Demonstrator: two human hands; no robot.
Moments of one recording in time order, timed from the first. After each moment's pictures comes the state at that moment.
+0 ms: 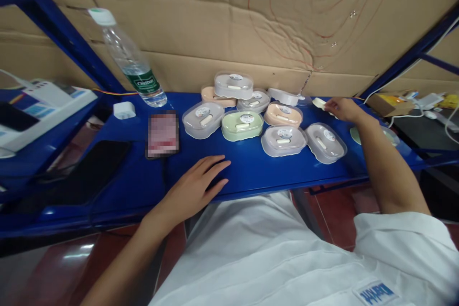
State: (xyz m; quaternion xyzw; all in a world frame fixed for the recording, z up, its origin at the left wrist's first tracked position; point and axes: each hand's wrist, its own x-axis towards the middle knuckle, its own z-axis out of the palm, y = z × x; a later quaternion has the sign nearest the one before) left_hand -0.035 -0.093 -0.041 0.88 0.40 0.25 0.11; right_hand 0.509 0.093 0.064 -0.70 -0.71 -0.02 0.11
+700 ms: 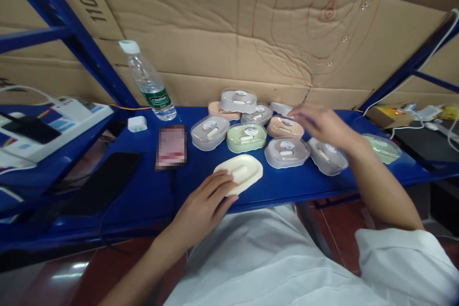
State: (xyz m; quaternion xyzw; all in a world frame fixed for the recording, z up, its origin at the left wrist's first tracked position) left_hand -0.017 -0.115 -0.026 0.86 0.34 0.39 0.05; right_hand 0.360 0.018 0.106 -0.38 -0.90 -0.03 0.20
